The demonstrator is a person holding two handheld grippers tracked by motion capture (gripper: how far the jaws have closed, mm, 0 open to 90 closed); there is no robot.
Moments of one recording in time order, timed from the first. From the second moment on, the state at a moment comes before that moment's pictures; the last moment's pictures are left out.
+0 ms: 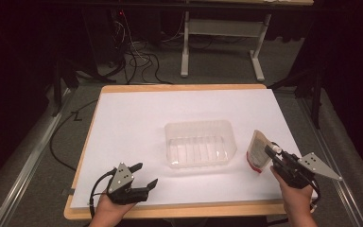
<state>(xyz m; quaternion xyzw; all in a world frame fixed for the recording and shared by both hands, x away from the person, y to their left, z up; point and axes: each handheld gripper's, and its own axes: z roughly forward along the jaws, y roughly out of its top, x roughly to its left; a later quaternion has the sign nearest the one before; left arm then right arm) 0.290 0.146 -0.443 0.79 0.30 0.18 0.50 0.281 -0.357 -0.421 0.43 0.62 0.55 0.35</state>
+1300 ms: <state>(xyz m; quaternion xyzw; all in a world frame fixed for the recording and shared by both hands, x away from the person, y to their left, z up) 0.293 0.144 -0.441 0.79 0.30 0.18 0.50 0.293 -0.353 -0.451 0.48 0.68 0.47 0.29</state>
